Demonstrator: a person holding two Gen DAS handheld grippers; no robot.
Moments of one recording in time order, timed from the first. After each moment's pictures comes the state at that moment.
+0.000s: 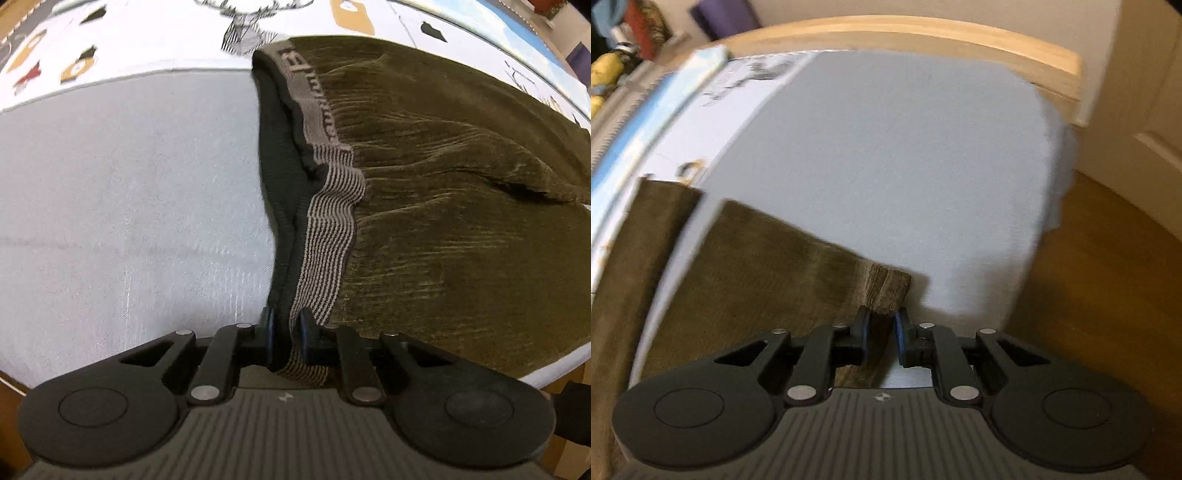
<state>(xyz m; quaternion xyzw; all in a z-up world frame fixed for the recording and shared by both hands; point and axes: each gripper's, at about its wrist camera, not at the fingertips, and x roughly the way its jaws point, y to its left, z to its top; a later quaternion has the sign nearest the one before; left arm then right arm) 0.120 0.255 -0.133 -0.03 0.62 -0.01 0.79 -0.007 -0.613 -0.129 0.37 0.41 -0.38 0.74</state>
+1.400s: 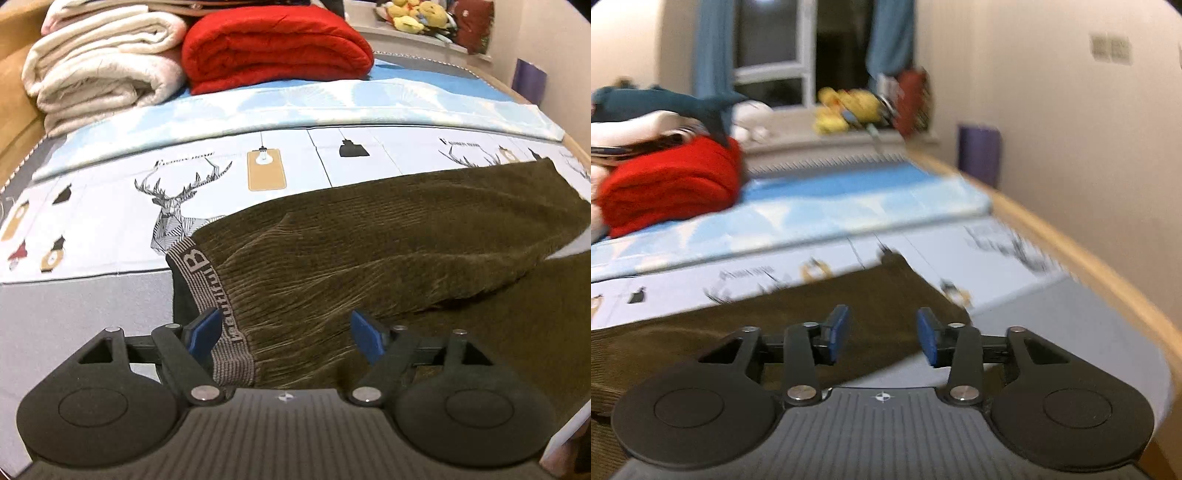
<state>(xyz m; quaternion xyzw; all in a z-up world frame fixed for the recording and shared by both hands) 0.146 0.150 -0.057 0.05 0.44 -0.03 0.90 0.093 -0.373 0.022 0.03 0.23 -0.13 0.96</state>
